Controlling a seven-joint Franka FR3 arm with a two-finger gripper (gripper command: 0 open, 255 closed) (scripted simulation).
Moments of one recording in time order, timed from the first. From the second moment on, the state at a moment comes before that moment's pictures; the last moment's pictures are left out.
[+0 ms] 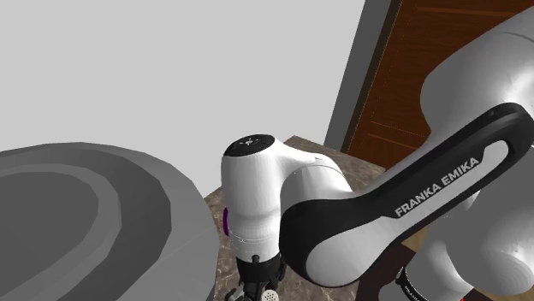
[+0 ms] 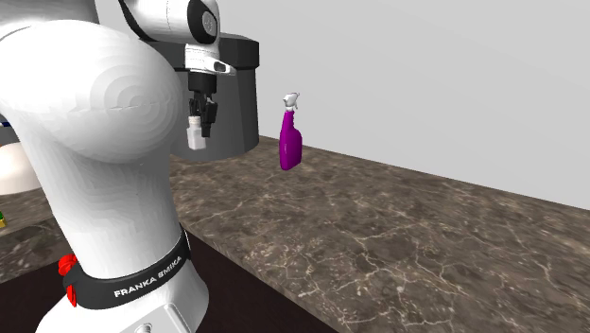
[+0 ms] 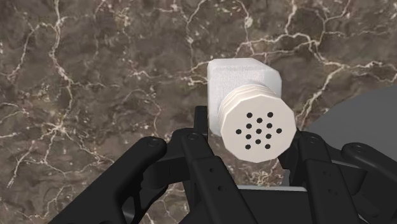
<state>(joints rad) 0.21 -0.11 0.70 -2.43 0.24 2.18 0.74</state>
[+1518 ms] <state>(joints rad) 0.21 0.12 0.70 -2.48 0.08 2.42 0.84</state>
